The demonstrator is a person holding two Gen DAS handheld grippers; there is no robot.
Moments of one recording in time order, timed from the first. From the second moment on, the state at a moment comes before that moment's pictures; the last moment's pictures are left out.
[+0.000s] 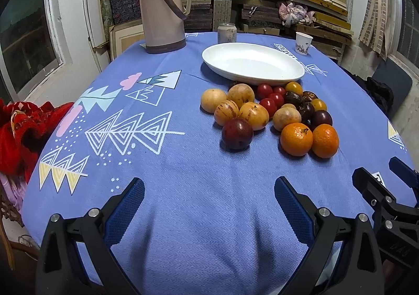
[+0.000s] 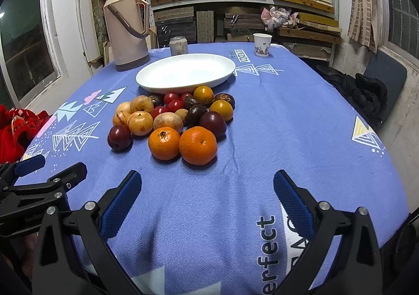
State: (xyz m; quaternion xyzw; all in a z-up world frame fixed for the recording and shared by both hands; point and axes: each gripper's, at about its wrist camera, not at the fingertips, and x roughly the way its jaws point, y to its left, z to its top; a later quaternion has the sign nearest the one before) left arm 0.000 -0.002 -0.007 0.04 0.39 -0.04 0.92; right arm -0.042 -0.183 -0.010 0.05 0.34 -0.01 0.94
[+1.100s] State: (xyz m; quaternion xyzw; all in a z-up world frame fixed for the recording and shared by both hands) left arm 0.000 -0.001 -0.016 0.04 0.40 -0.04 0.91; right arm -0.040 -0.179 -0.016 0.06 0.35 -0.01 0.94
